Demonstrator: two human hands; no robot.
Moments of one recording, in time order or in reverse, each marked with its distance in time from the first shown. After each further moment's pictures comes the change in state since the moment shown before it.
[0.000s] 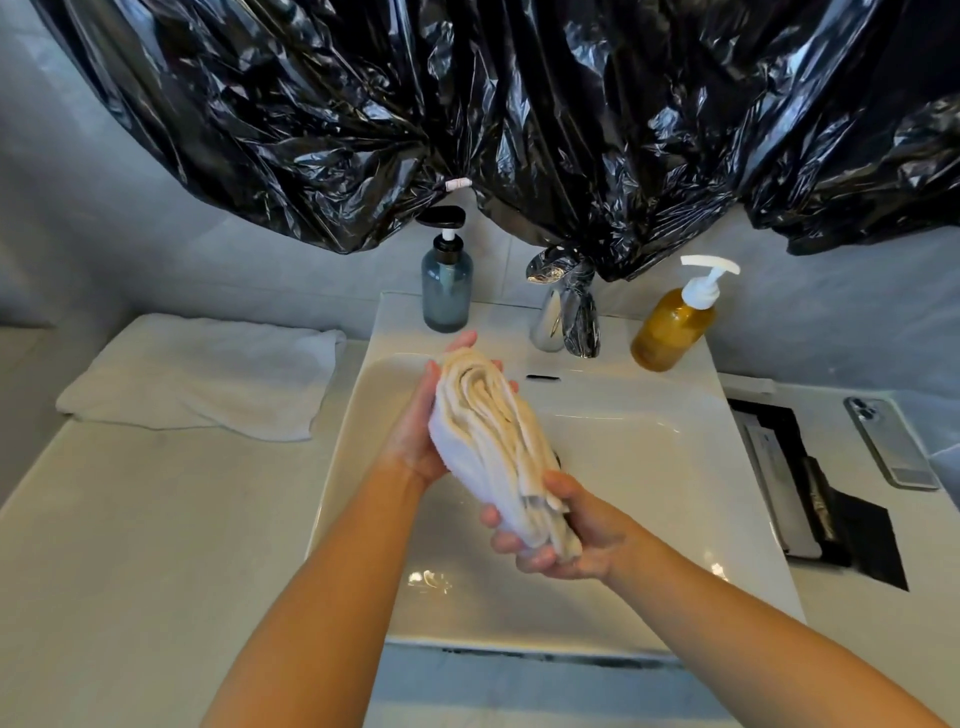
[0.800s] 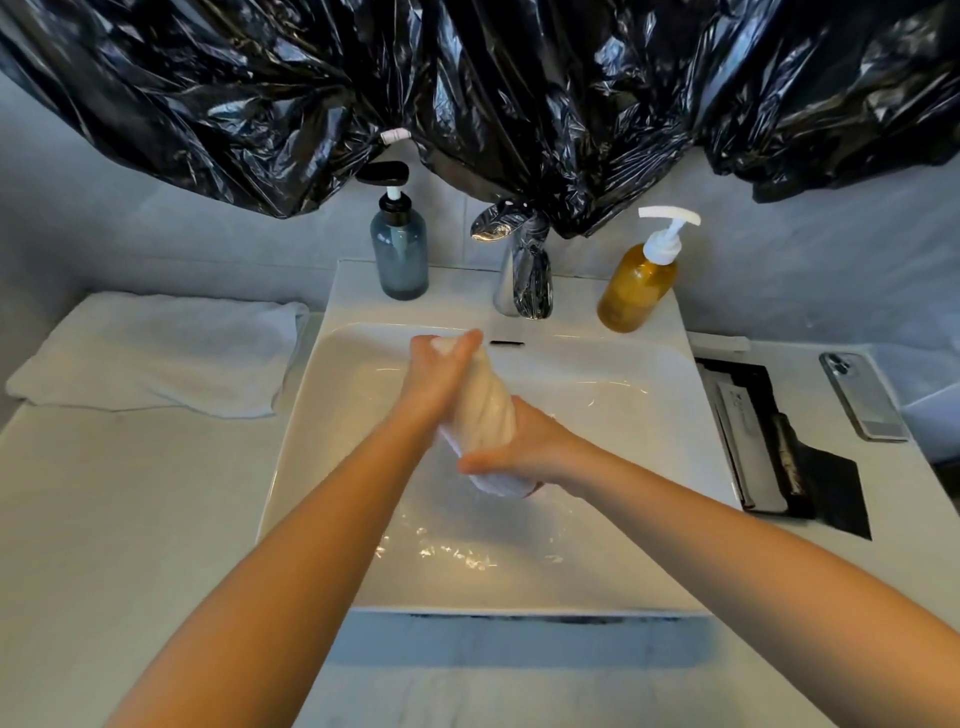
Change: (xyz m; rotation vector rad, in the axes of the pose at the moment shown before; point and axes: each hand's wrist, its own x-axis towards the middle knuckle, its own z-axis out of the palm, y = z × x) left_hand 0.031 -0.027 0.039 0.738 0.543 -0.087; right_hand 0.000 -0.035 0.002 -1.315 0.877 -0.148
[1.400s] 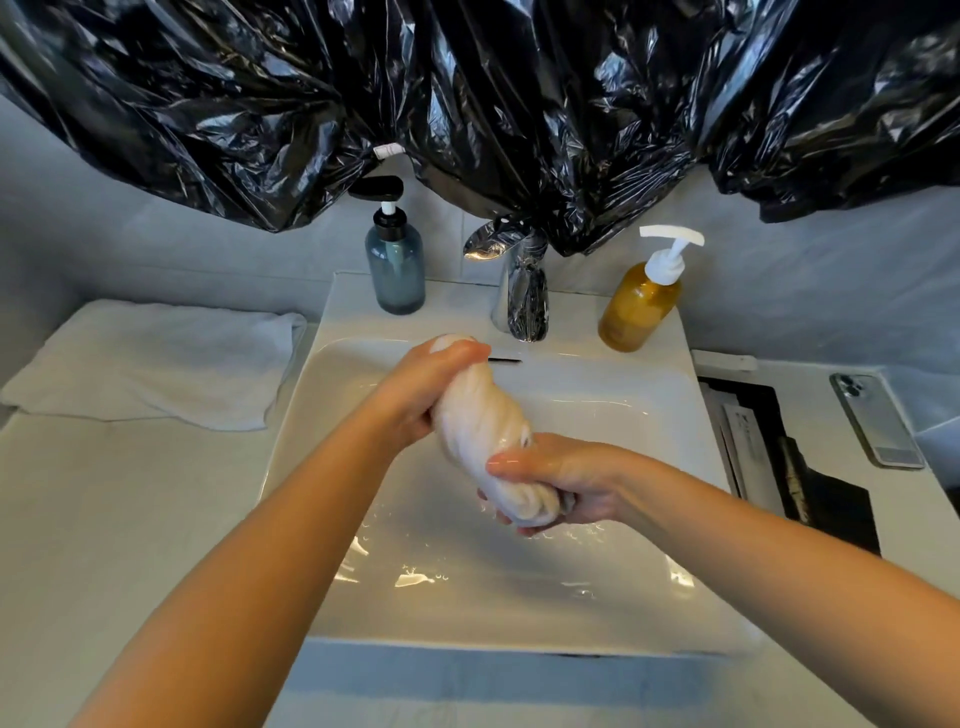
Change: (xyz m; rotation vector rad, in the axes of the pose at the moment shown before) left_hand -0.001 0.031 -0.003 -0.225 -0.286 -0.024; right_hand -0.019 0.001 -0.038 0.547 -0.467 0.187
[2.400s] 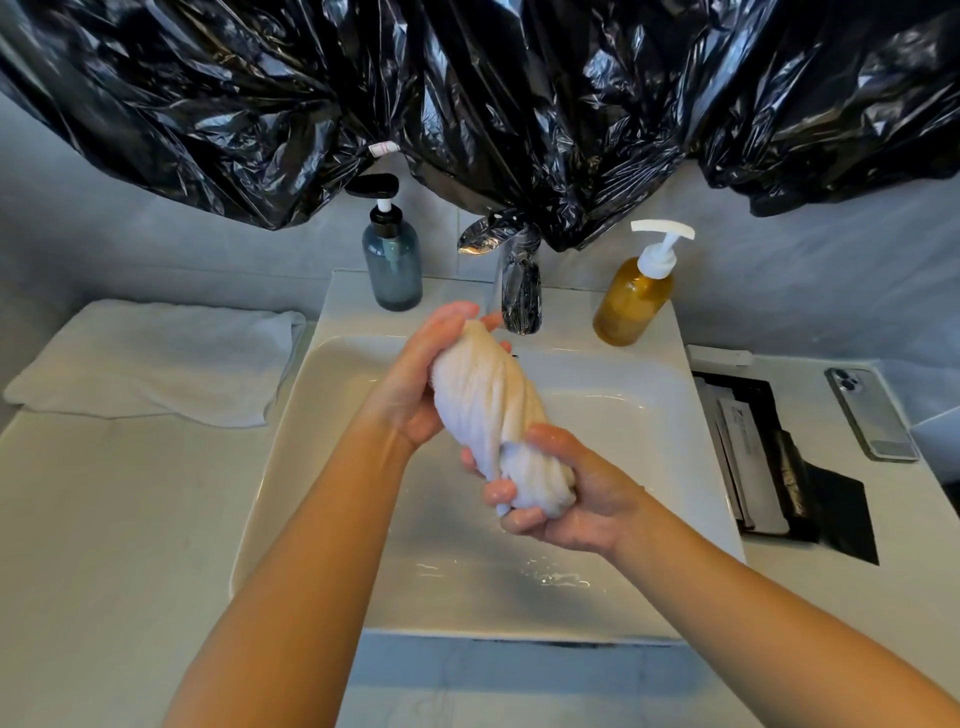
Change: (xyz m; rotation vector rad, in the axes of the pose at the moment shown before) left_hand -0.021 -0.001 0.009 -0.496 -0.325 0.175; right_hand -0.018 0.025 0.016 0.721 -0.408 -0.206
